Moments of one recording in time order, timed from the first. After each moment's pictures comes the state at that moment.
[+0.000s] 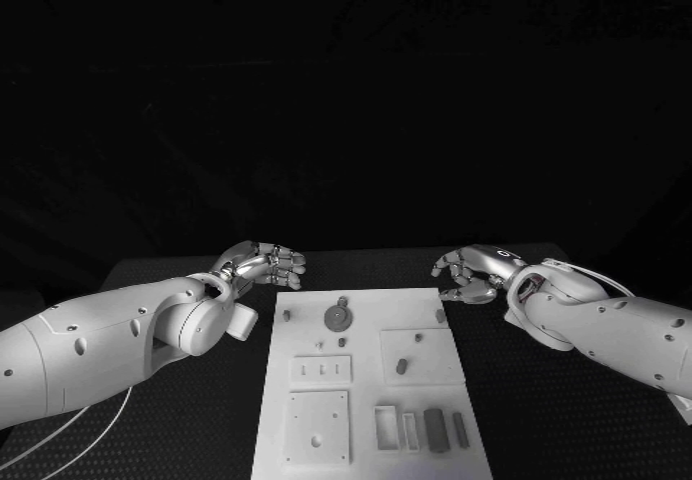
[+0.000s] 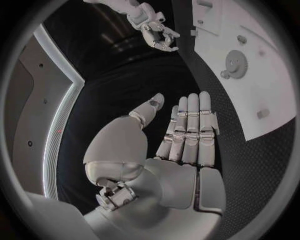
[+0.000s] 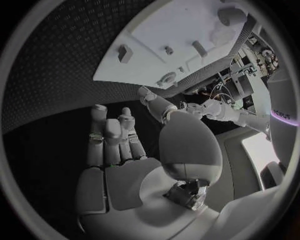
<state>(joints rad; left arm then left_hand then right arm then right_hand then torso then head) 1.32 -0.79 -0.15 1.33 -0.18 -0.26 0.25 1.07 -0.05 0.50 -0.28 0.05 0.81 0.19 0.34 0.52 1.16 0.12 0.14 0.22 1.03 0.08 0.37 0.76 0.04 1.02 -0.02 0.21 0.74 1.24 -0.78 -0.06 1.16 -1.40 -0.34 0.16 1.09 -0.19 0.64 -0.26 0.05 0.83 0.15 0.28 0.46 0.95 0.05 1.29 0.97 1.10 -0.05 1.54 0.84 0.25 1.02 0.03 0.93 1.31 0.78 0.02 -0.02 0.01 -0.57</state>
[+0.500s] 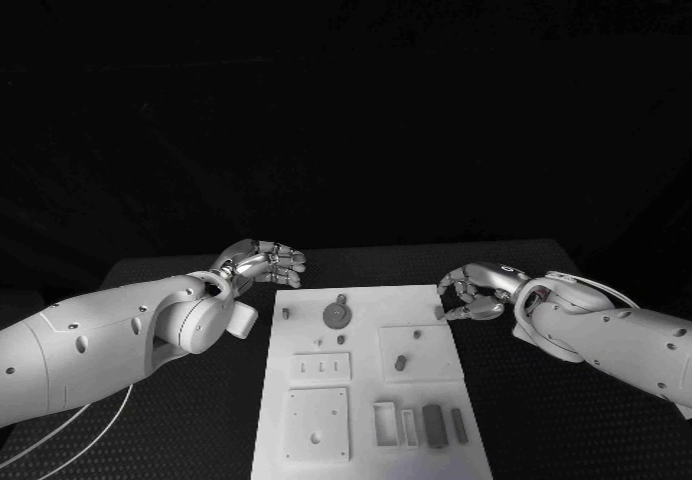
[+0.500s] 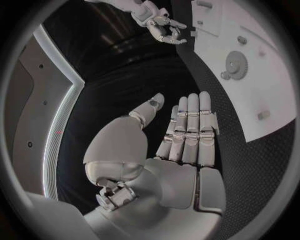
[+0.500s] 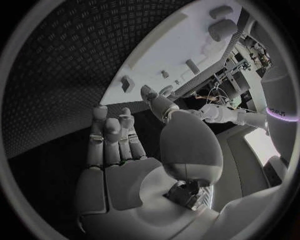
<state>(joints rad) 1.31 -0.78 -0.15 1.32 -0.19 -0.25 0.26 1.07 -0.05 0.50 -0.28 0.06 0.81 0.19 0.34 0.52 1.16 0.12 0.14 0.22 1.03 0.08 0.37 0.76 0.04 1.02 -0.02 0.21 0.74 1.20 -0.79 -0.07 1.12 -1.37 -0.26 0.21 1.08 -0.20 0.60 -0.27 0.05 0.81 0.14 0.28 0.46 0.92 0.03 1.27 0.96 1.06 -0.07 1.53 0.83 0.26 0.98 0.05 0.91 1.31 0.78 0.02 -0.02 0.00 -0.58</state>
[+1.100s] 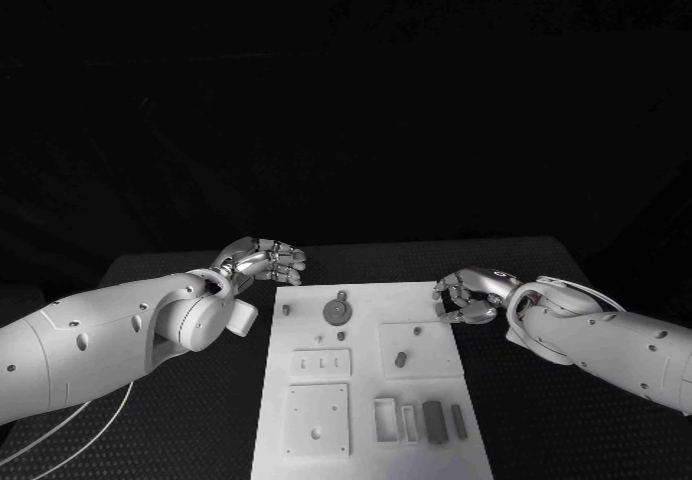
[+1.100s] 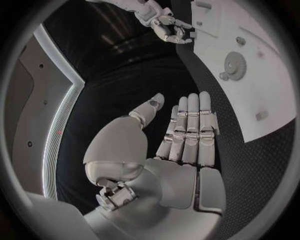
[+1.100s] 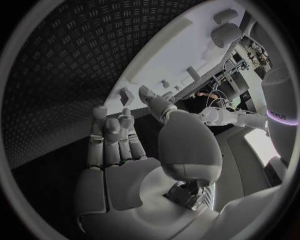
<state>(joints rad) 1.31 -0.78 -0.15 1.31 -0.19 -0.24 0.26 1.07 -0.05 0.50 -0.28 0.05 0.81 0.19 0.34 0.52 1.16 0.12 0.14 0.22 1.03 0.08 0.37 0.76 0.04 1.02 -0.02 0.21 0.74 1.16 -0.74 -0.07 1.07 -1.37 -0.26 0.23 1.10 -0.18 0.59 -0.27 0.05 0.81 0.14 0.29 0.46 0.92 0.03 1.27 0.96 1.06 -0.07 1.53 0.83 0.26 0.98 0.05 0.91 1.31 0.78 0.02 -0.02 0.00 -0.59</state>
